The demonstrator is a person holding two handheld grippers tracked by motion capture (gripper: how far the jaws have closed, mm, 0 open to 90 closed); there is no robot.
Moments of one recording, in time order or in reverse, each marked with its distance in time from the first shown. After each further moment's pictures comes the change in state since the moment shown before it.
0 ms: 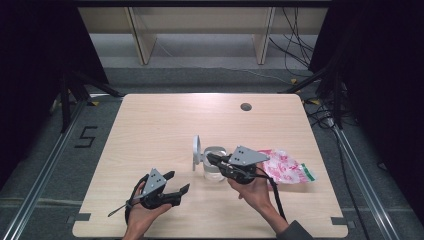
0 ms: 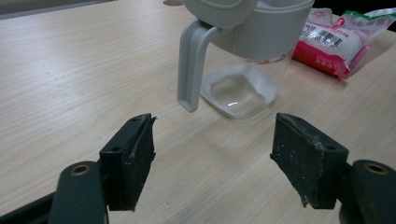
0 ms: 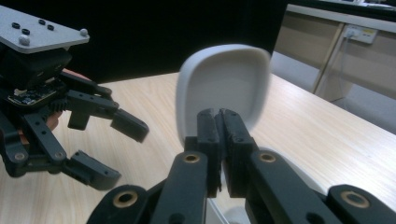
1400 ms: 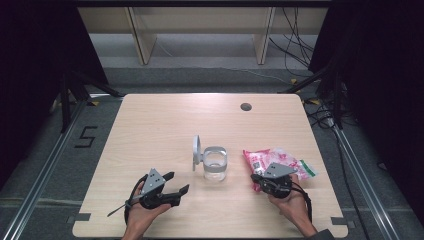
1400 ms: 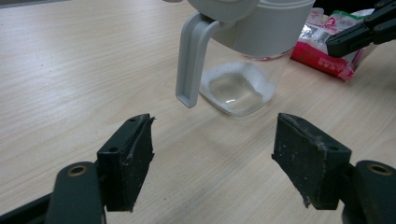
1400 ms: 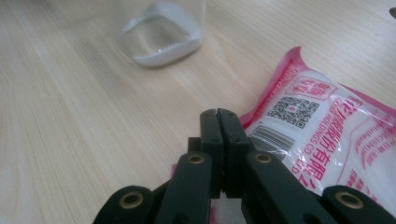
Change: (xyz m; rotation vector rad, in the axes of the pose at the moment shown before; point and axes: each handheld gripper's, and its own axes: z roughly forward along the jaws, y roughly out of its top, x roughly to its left) left arm 0.003 -0.003 0.001 0.005 -0.016 -0.036; right arm -0.040 -0.089 -0.070 0.402 -0.154 0.042
